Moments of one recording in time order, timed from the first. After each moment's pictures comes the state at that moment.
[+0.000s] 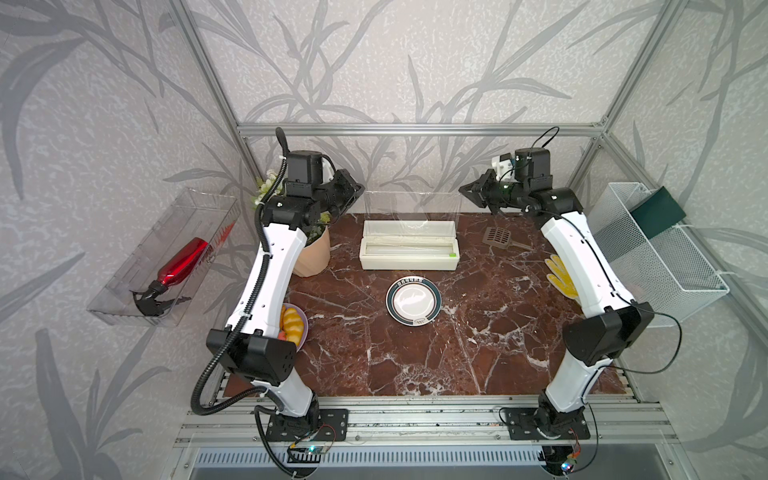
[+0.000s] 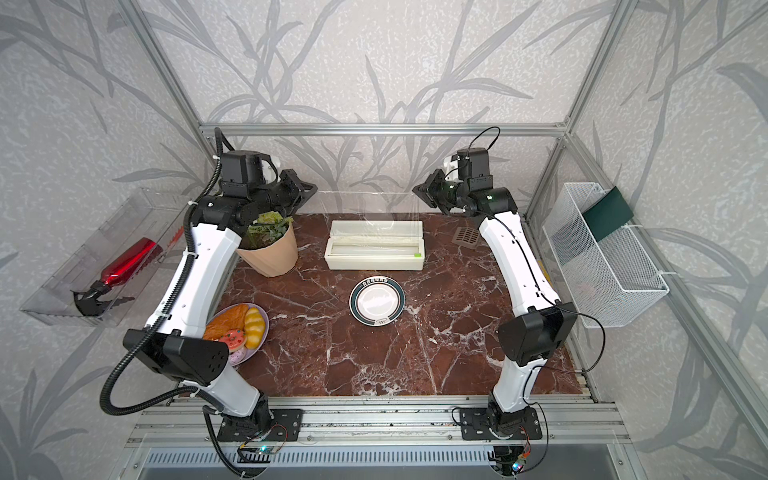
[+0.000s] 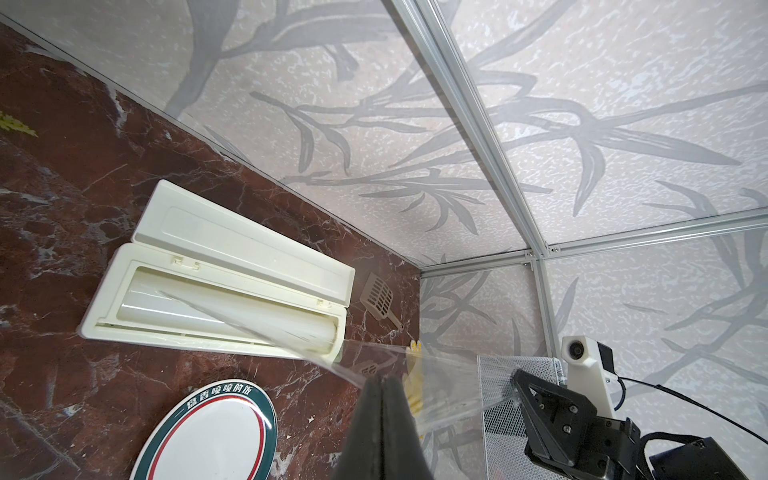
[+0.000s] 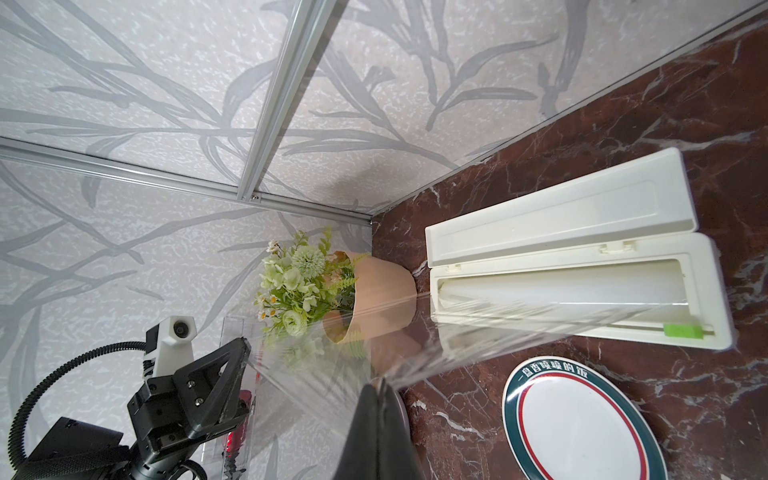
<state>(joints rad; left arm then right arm) -0.14 1.65 1.98 -0.76 0.37 -0.91 0.25 1.80 2.08 -0.73 -0.52 0.95</state>
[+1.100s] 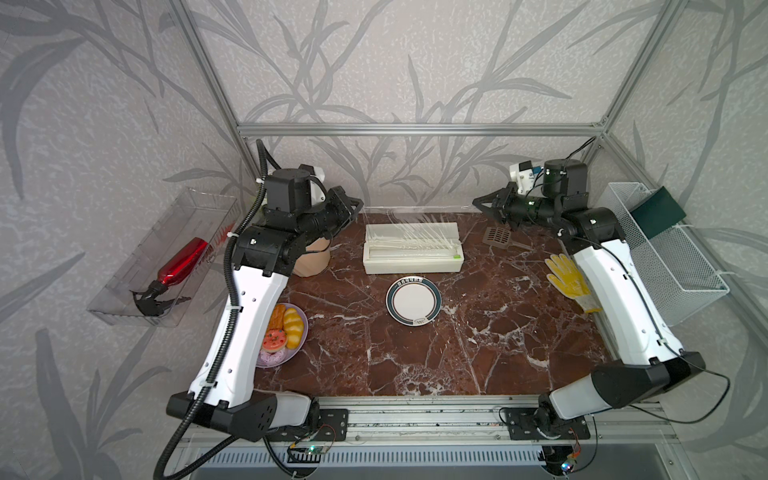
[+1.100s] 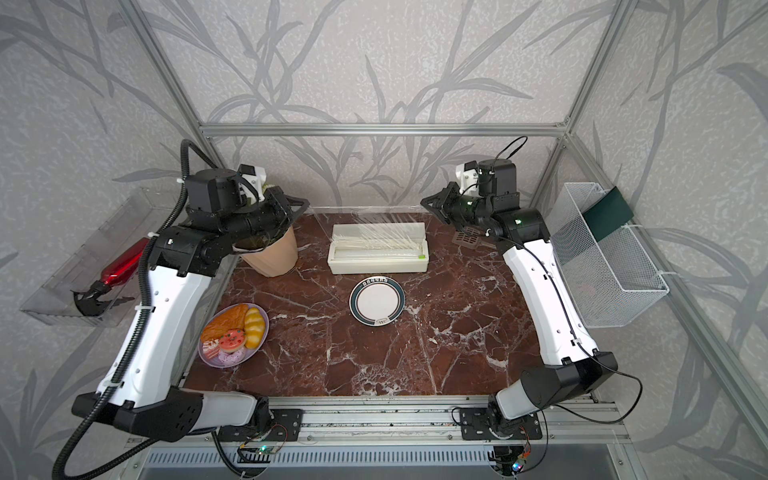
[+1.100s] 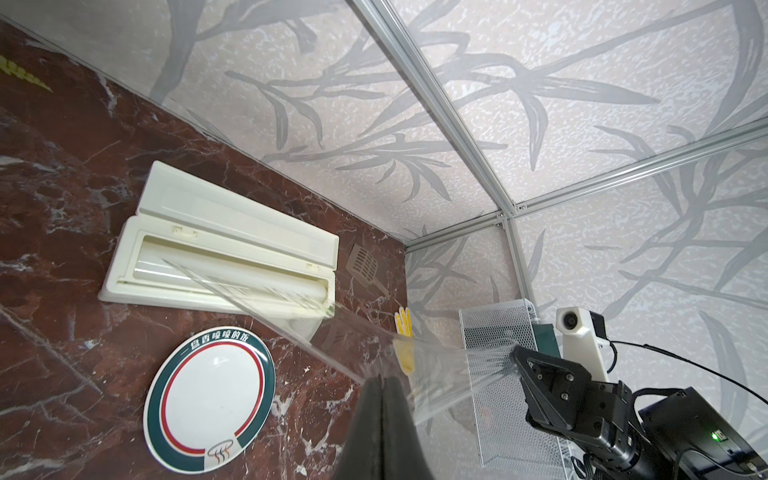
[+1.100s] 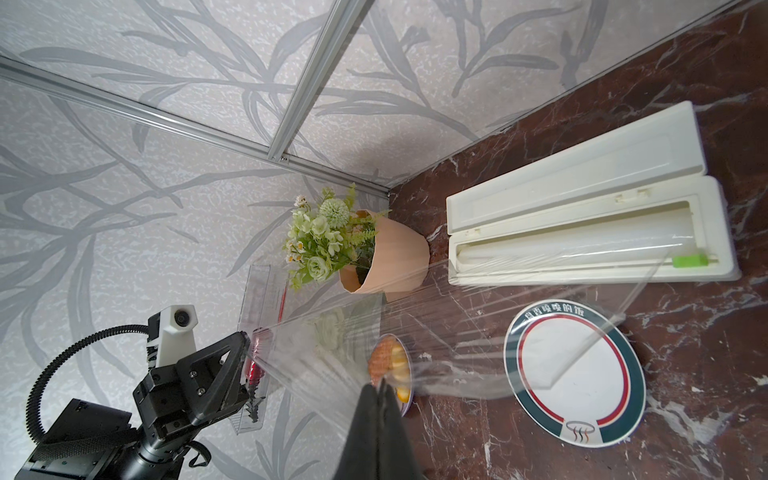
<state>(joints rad) -0.23 1.33 1.78 -0.82 0.33 -0.89 0.25 1.49 1.83 -0.77 -0.57 0.91</state>
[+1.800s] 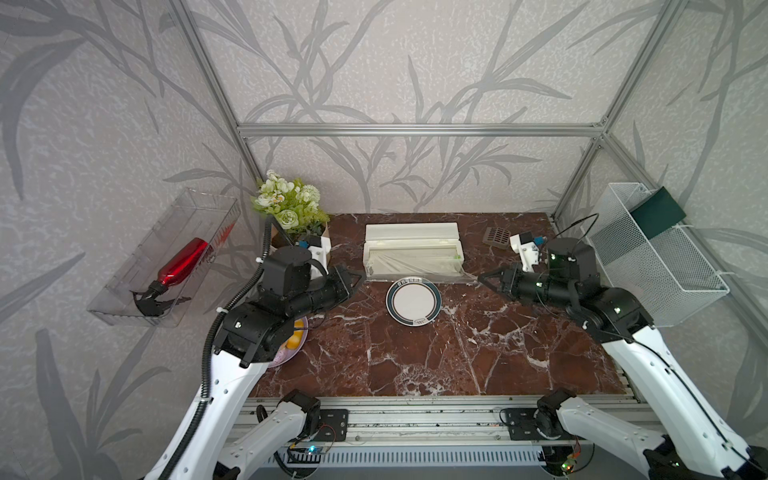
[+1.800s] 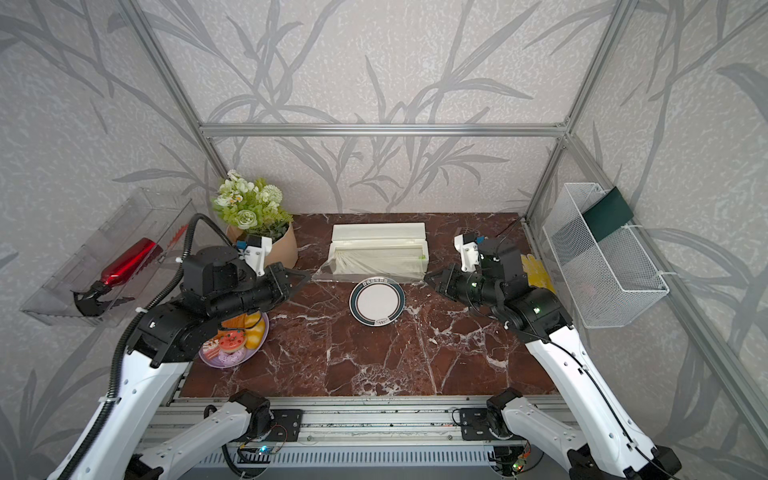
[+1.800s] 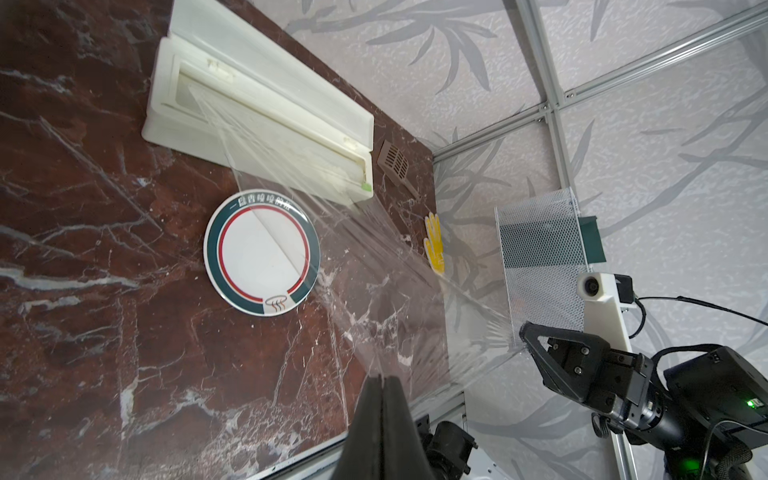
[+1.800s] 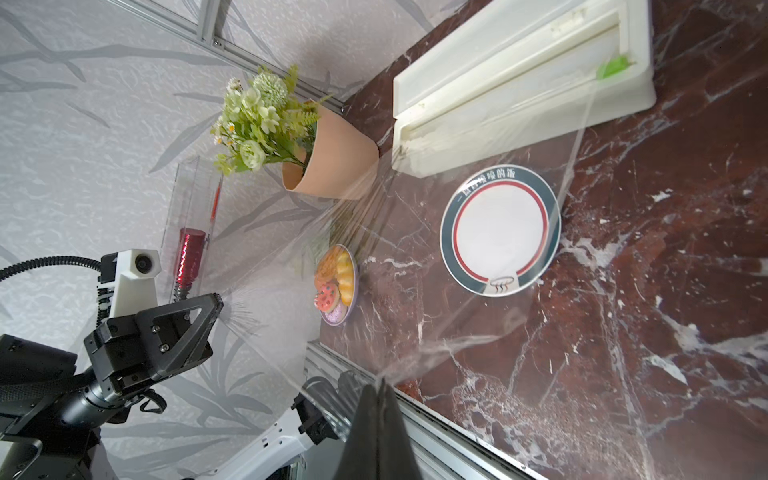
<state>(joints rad) -0.40 0.87 1.24 -0.89 0.30 -0.90 0.46 0.95 1.23 -0.83 -0.41 0.86</state>
